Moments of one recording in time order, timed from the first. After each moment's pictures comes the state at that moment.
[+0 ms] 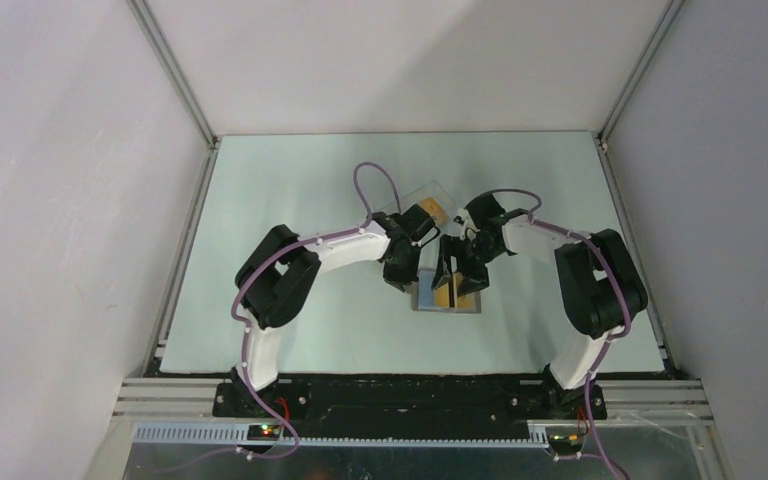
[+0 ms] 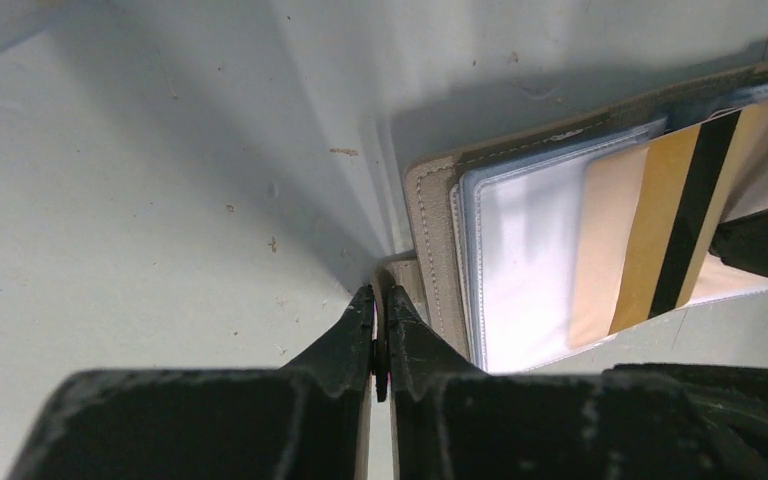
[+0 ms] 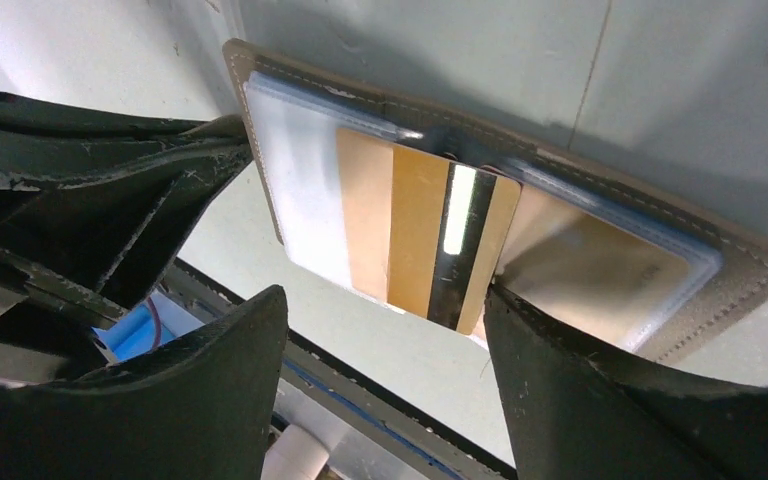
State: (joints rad) left arm -0.81 2.01 1.40 -0.69 0.01 -0.61; right arm 0.40 1.76 1.05 -0.60 -0.52 0.43
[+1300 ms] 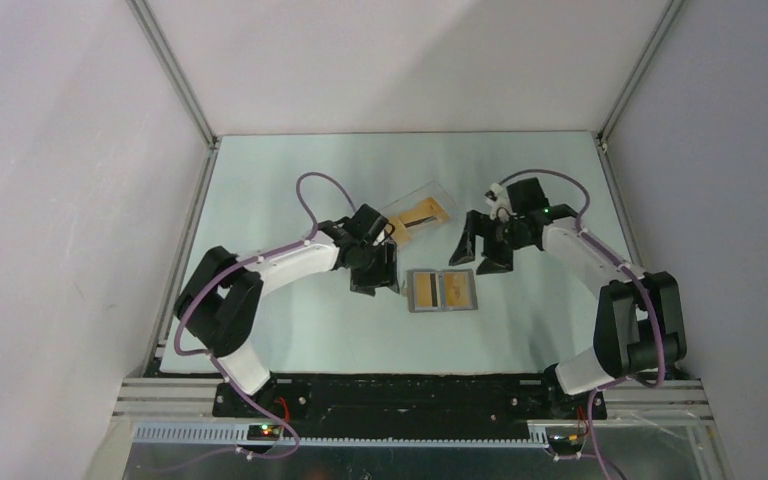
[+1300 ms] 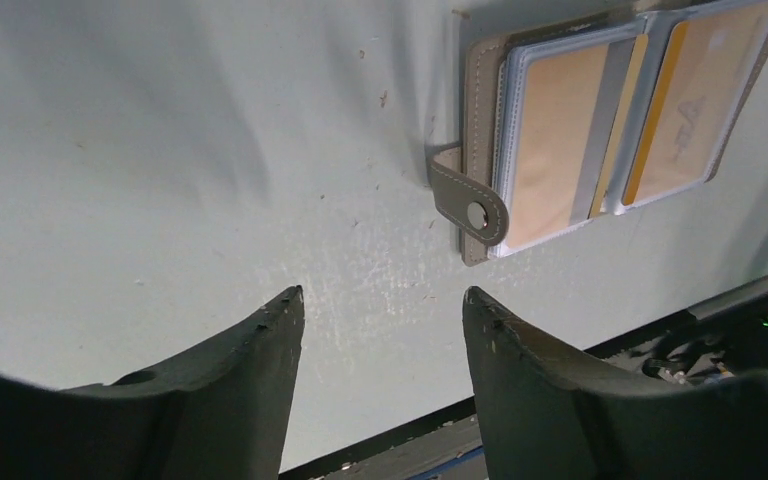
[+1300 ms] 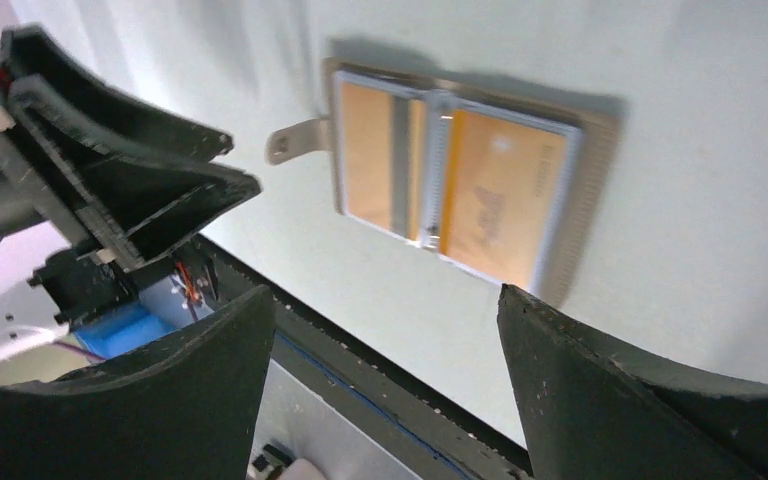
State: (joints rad) left arm -0.70 1.68 1.10 -0.59 0.14 -0.68; right arm 0.29 1.50 1.06 -0.64 -0.57 0.39
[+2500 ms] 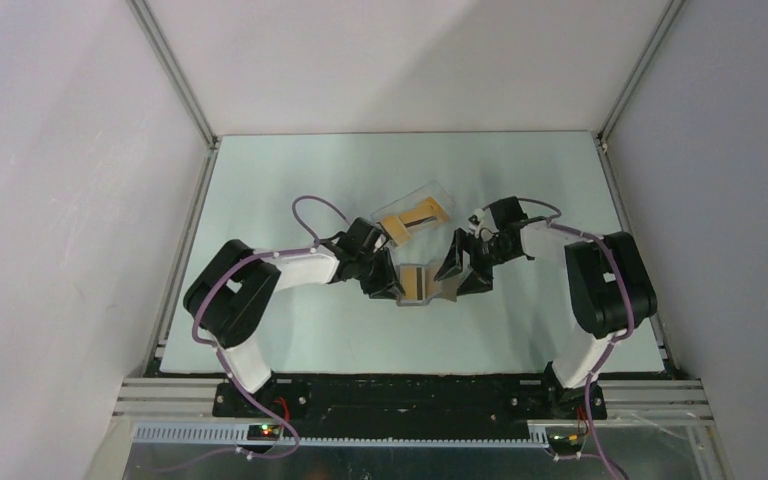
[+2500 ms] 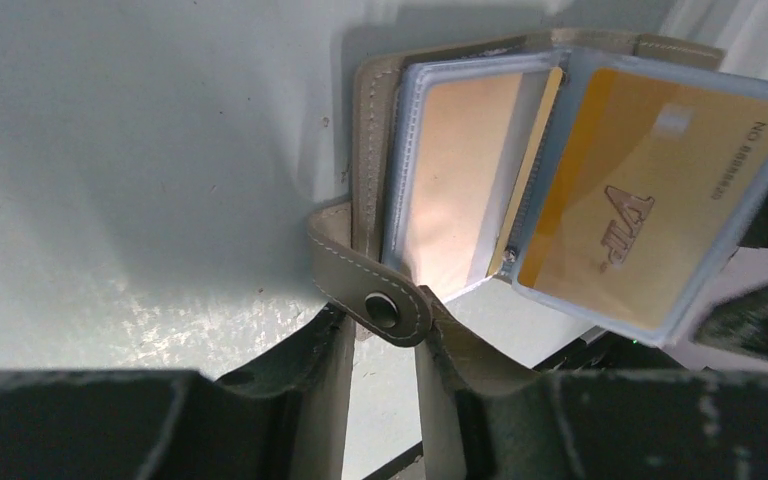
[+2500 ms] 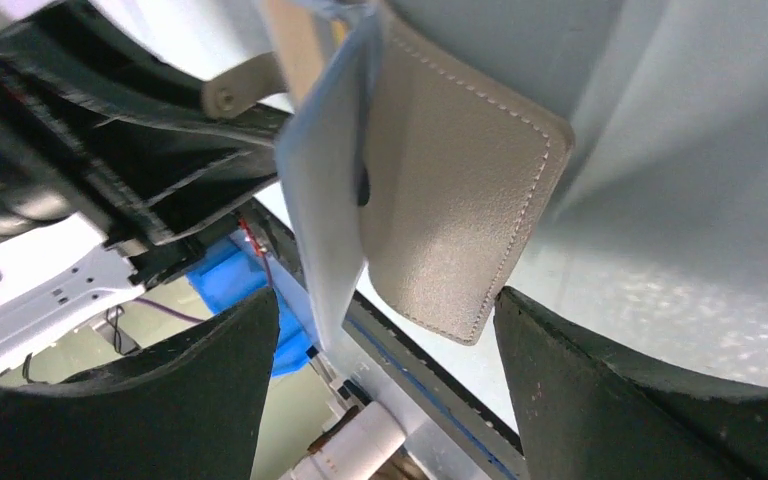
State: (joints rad) left arm -0.66 1.74 0.89 -0.17 0.31 -0.90; right arm 0.27 1.75 0.95 -0.47 -0.80 0.49
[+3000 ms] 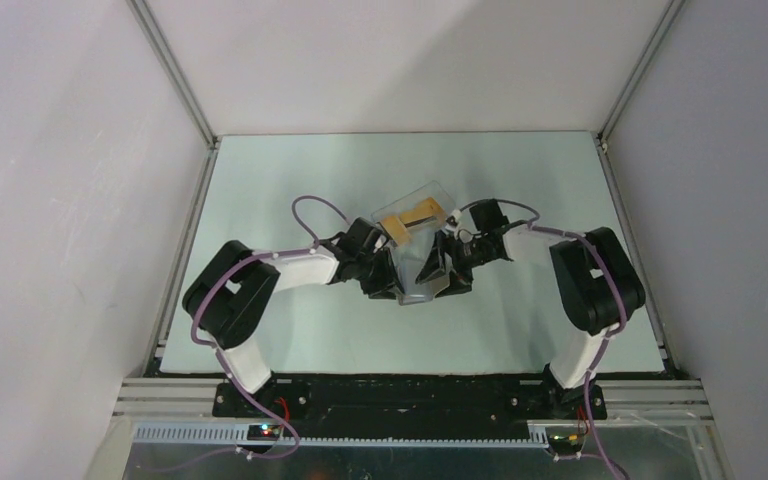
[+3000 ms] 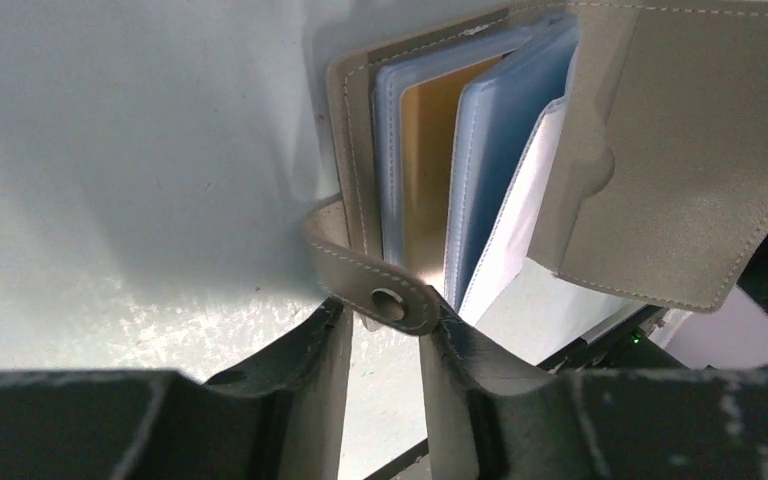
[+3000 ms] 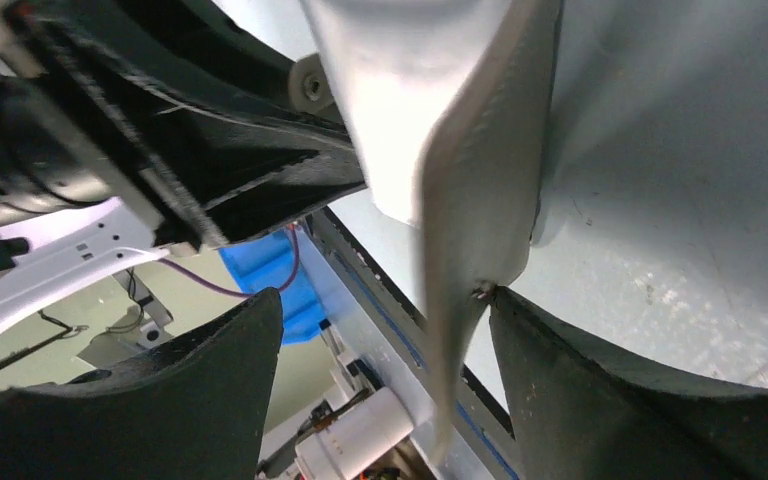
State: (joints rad) left arm -0.66 1.74 0.89 -0.17 0.31 -0.90; right arm 0.37 1.76 0.95 -0.30 -0.91 0.59
